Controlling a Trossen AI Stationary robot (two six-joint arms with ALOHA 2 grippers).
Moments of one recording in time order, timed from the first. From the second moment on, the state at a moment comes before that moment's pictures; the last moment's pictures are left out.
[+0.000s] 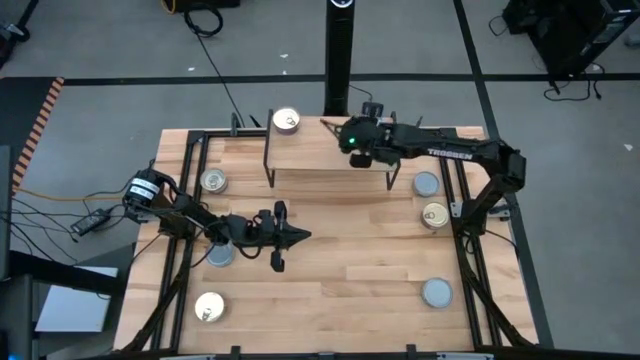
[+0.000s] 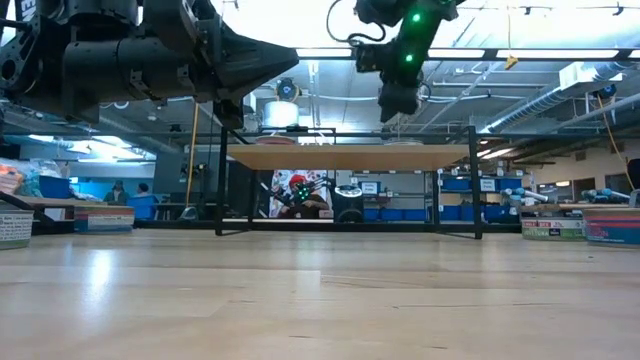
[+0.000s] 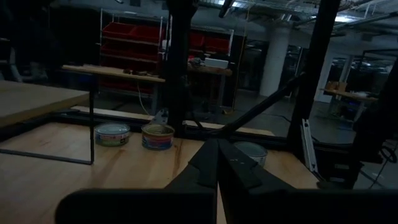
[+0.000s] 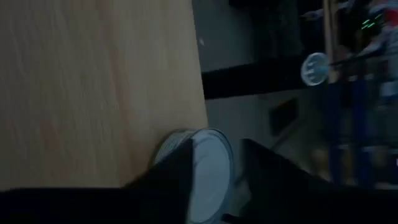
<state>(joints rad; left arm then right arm) -0.27 1.70 0.41 1.46 -0.29 -0.10 -0.33 1.65 1.45 -0.72 0.70 -0.45</state>
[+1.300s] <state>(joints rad) -0.14 1.70 0.35 1.44 -0.32 -0.14 -0.63 1.89 1.80 -1.04 0.17 -0.29</state>
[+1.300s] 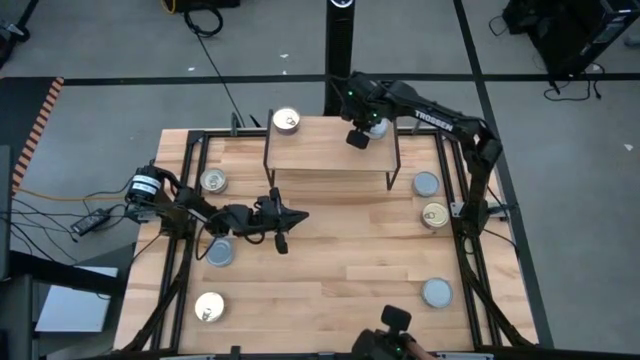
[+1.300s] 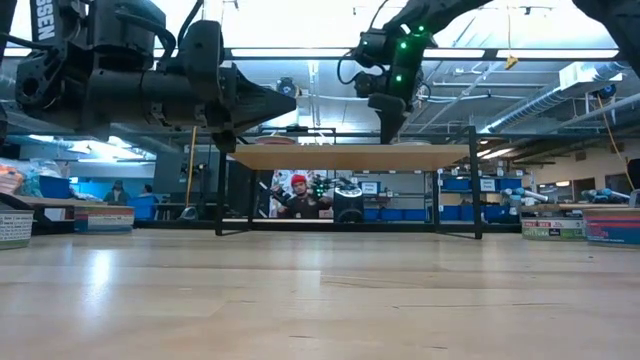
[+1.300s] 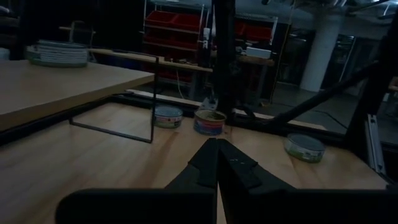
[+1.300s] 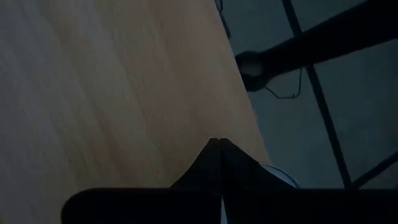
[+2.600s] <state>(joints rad) -0.14 1.70 0.35 1.43 -0.32 -0.14 -0.60 1.86 1.79 -1.14 0.19 -0.32</state>
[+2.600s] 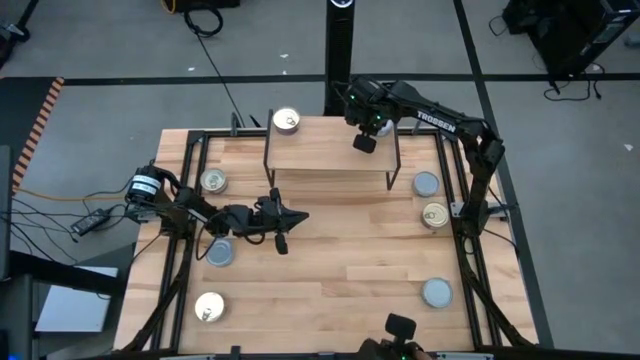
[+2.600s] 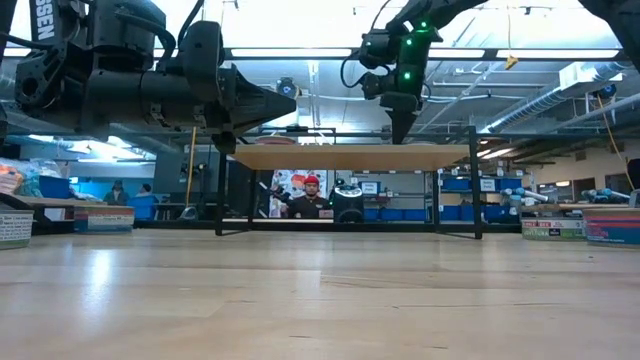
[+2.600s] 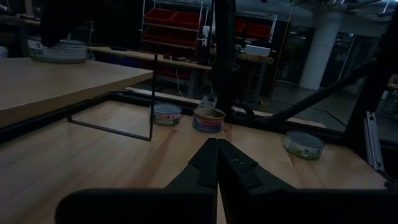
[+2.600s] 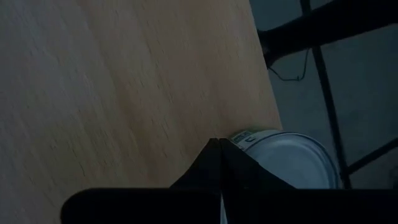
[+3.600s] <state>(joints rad) 0.17 1.59 0.34 1.46 0.09 -0.08 -0.33 1.18 0.68 0.13 -0.05 -0.08</state>
